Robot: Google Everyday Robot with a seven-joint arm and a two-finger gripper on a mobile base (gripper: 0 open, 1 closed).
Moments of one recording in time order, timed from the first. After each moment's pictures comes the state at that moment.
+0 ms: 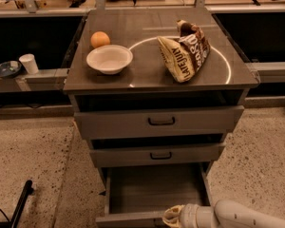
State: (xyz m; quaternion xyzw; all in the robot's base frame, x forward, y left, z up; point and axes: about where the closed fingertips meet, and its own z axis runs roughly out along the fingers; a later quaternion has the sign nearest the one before) arm 0.386 -0.105 0.331 -0.55 0.71 0.25 0.36
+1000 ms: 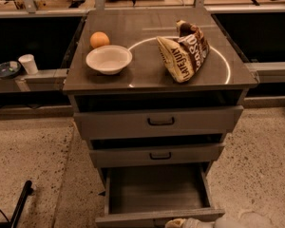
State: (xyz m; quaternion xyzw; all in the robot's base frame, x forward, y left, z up) arm 0.368 -0.120 0.233 -0.50 0.75 0.25 0.35
